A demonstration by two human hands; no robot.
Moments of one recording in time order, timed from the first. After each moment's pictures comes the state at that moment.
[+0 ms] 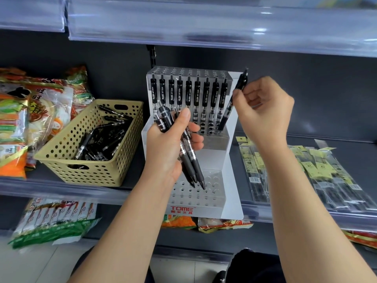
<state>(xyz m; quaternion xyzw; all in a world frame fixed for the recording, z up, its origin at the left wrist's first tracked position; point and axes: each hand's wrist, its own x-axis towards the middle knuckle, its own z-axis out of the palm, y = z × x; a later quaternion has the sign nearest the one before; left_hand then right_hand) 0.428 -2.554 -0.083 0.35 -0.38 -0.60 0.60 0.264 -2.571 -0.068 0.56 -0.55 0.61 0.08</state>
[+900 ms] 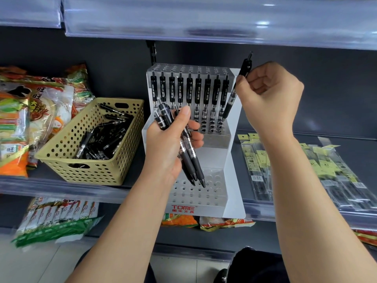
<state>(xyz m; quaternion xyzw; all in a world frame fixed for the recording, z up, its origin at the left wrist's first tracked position) 0.429 -2.557 -0.084 0.36 -0.39 -0.60 0.61 0.268 -2.573 -0.048 0.54 -0.57 0.61 0.09</state>
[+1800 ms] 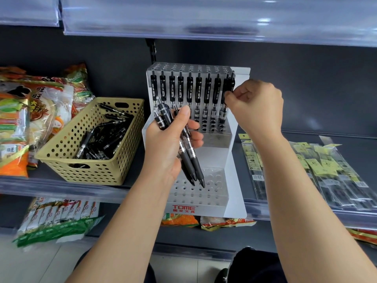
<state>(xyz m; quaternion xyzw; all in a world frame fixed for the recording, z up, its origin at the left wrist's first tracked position) 0.430 -2.557 -0.085 0.36 -0.39 -0.59 0.60 0.273 -2.582 -0.059 0.55 -0.69 0.47 0.02</state>
